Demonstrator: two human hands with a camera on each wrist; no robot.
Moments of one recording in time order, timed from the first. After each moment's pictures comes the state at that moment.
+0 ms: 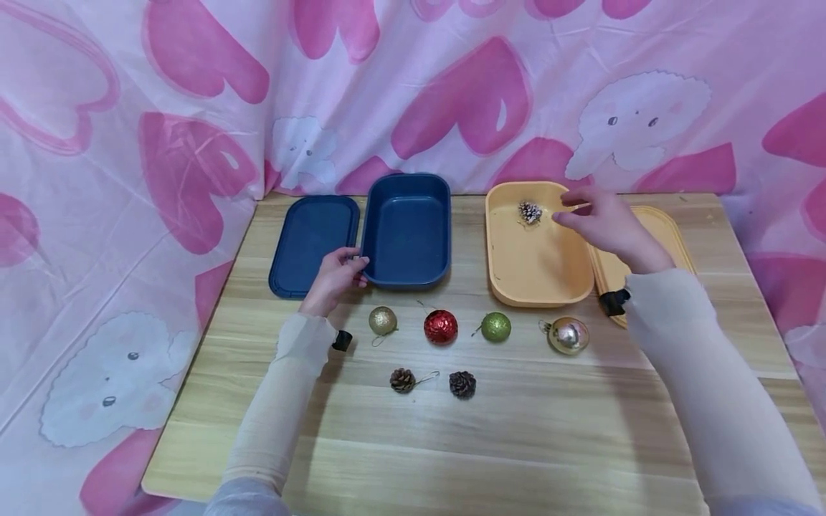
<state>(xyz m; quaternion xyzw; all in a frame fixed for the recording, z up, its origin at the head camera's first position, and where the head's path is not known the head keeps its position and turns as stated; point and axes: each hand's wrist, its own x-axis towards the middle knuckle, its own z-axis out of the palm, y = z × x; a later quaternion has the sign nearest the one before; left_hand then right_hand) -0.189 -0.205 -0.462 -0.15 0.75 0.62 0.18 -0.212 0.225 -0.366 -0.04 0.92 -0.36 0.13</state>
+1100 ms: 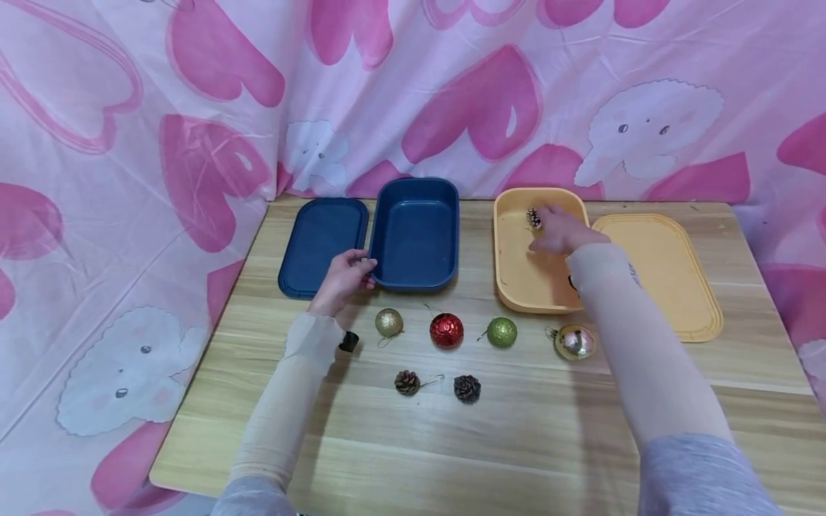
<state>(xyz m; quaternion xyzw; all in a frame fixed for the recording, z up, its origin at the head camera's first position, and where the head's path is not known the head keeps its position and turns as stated) -0.189 -0.203 -0.463 -0.16 0.74 0.62 0.18 -0.266 0.193 -0.424 -0.09 0.95 -0.17 0.26</state>
